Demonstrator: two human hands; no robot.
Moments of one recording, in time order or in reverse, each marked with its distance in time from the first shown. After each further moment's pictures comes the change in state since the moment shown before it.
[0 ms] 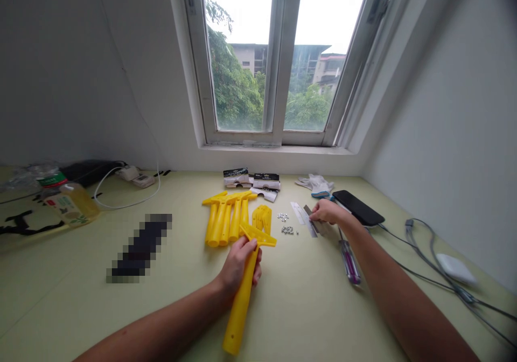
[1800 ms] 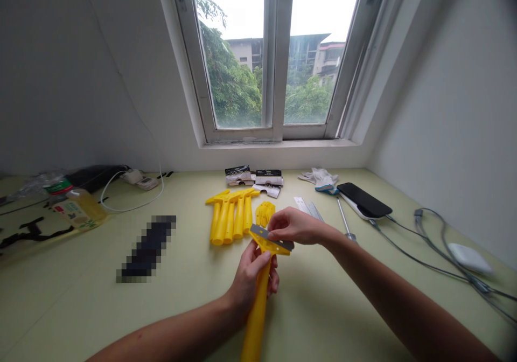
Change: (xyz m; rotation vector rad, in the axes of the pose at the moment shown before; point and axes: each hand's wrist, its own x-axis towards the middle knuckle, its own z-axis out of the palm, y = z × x) left_hand -0.020 -0.011 0.021 -0.072 -0.047 0.036; right_hand -0.105 -0.112 0.034 0.454 -0.369 -0.630
